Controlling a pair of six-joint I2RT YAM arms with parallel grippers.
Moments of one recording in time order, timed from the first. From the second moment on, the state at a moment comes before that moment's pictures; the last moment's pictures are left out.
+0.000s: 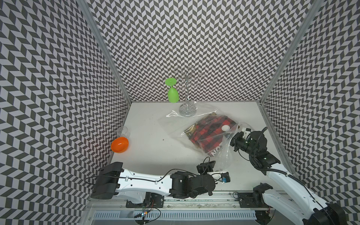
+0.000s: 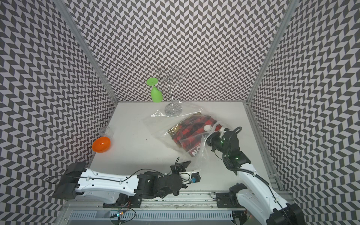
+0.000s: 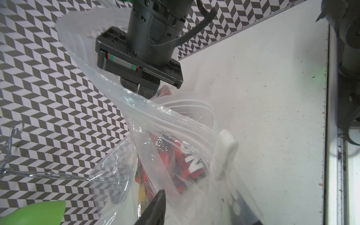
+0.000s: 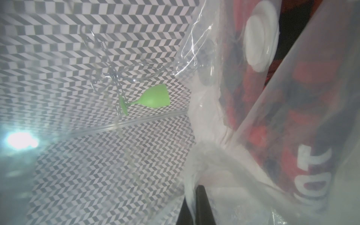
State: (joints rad) left arm -1.56 1.32 0.83 -0.06 -0.68 0.38; right arm 0.32 0.90 0.52 0.06 -0.37 1.54
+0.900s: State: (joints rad) left arm -1.25 0.92 0.73 0.01 -0.52 0.38; right arm 0.14 0.55 0.39 -0.10 -0.45 1.43
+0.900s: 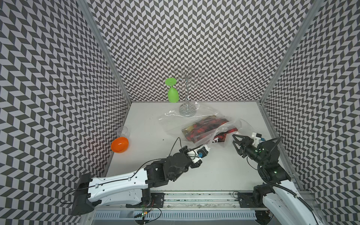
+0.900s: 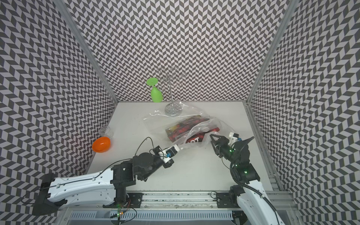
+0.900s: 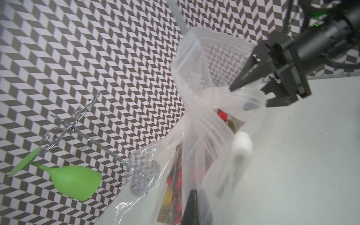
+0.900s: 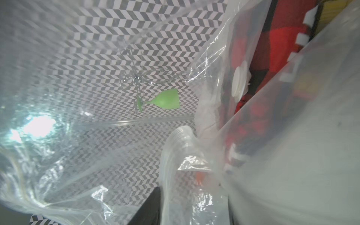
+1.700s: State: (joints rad) left arm -0.65 0.86 0.81 -0.16 -0.16 0.08; right arm 0.03 0.93 1.05 -0.62 -0.68 0.49
